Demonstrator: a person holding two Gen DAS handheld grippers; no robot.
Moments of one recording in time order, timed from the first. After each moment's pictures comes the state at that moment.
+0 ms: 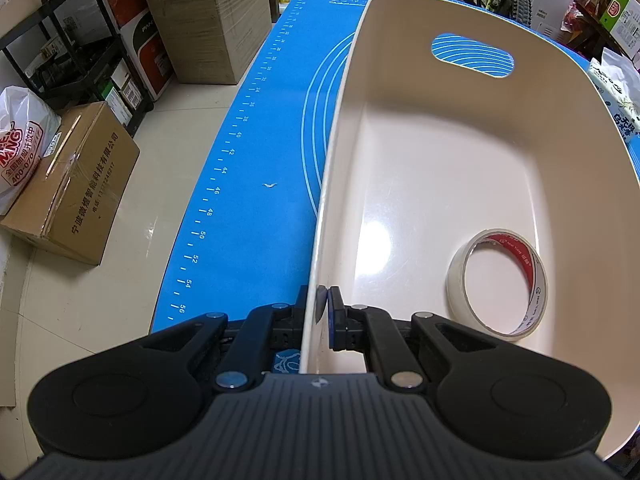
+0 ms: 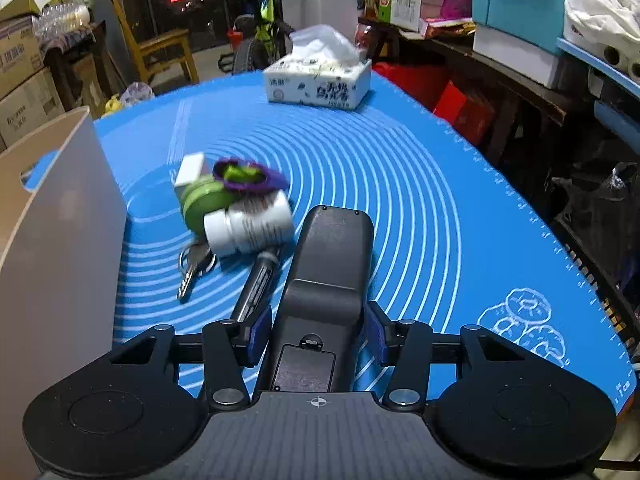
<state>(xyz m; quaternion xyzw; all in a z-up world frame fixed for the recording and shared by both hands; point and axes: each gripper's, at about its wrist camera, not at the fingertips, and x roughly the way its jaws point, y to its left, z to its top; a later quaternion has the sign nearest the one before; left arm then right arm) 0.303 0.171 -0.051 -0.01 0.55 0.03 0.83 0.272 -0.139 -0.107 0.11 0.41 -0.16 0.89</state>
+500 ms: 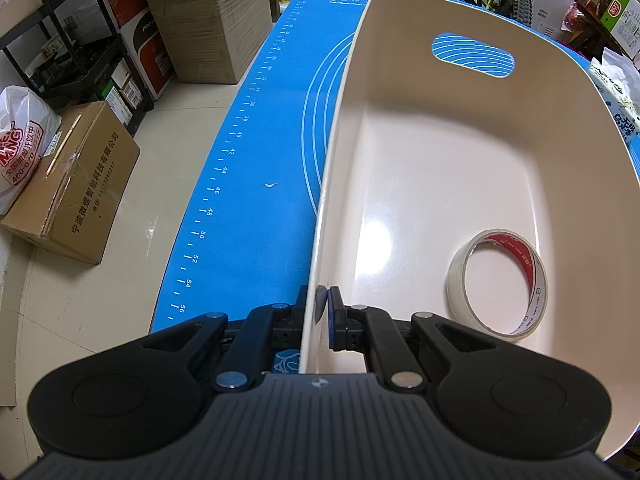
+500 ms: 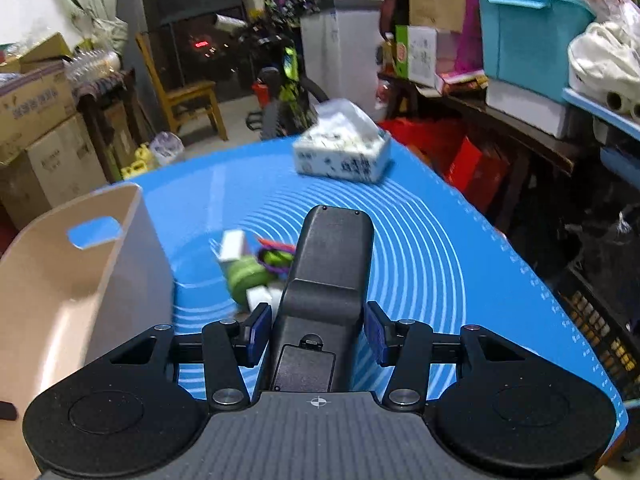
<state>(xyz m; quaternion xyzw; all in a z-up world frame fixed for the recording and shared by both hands) 0.303 0.171 -0.052 -0.01 0.55 0.03 0.83 0.261 -0.131 -0.058 0.11 0.33 -0.12 0.93</state>
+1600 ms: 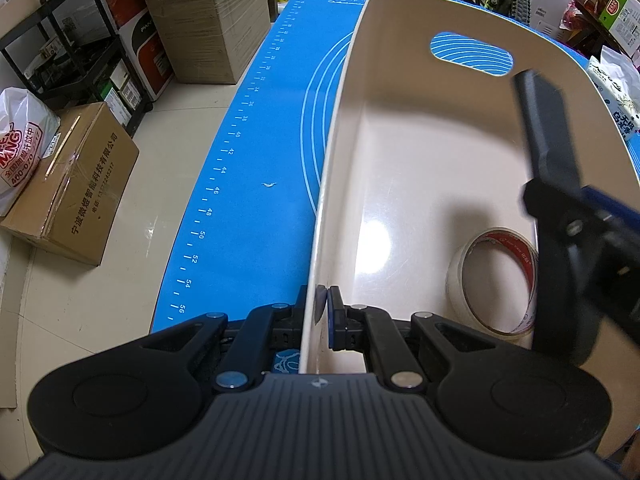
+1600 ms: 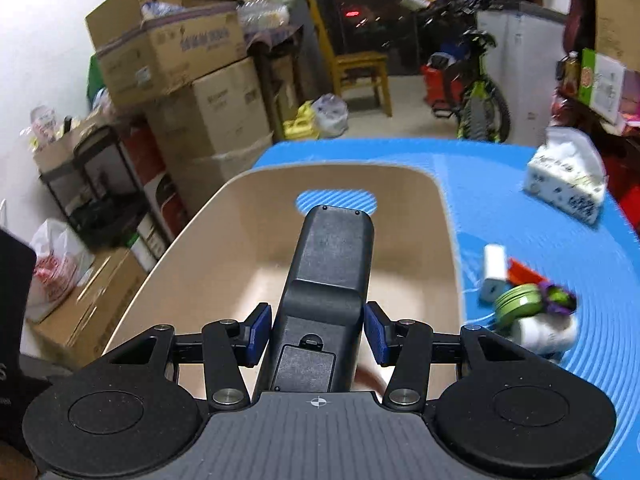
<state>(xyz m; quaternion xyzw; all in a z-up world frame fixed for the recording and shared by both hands) 0.304 0.170 -0.055 -0.01 0.55 0.03 0.83 0.311 0.017 -0.034 0.06 0.37 0.11 0.92</state>
